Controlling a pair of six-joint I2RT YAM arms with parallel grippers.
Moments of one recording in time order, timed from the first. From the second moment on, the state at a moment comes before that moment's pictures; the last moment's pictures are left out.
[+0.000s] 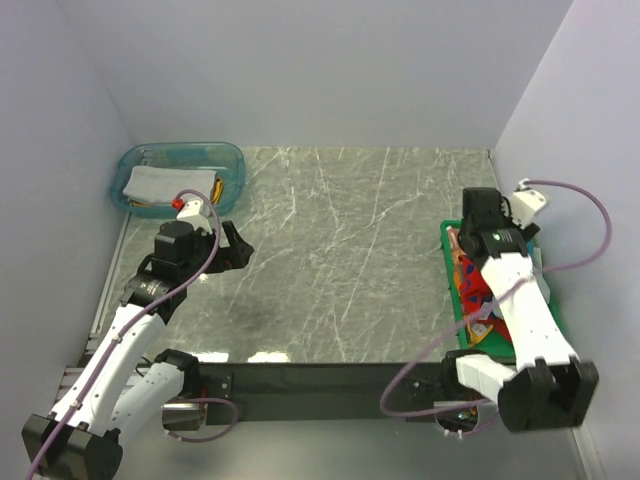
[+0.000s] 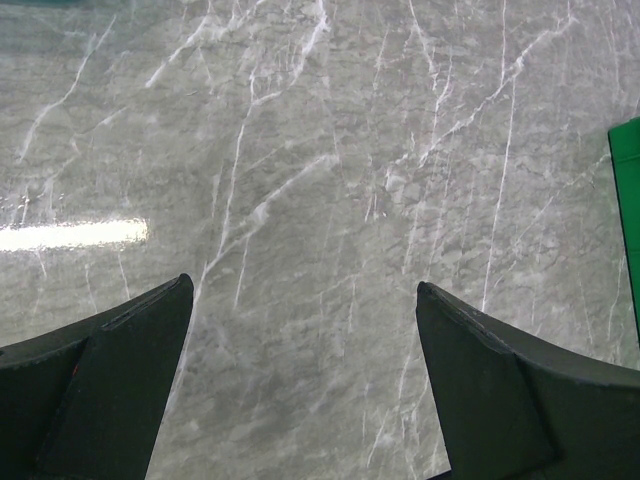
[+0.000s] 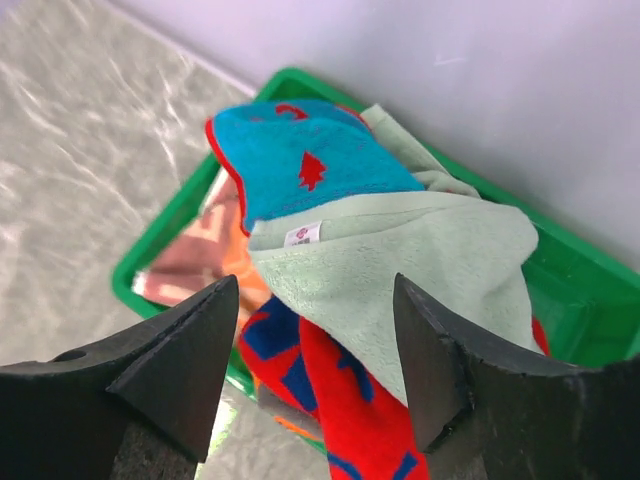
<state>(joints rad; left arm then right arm) -0.28 0.80 0.73 -0.43 0.09 -0.44 0.05 1.06 0.99 -0.70 0.90 0.64</state>
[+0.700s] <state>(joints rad) -0.30 0.80 0.73 -0.43 0.08 -0.44 0.04 1.47 0.98 -0.71 0.95 0.57</state>
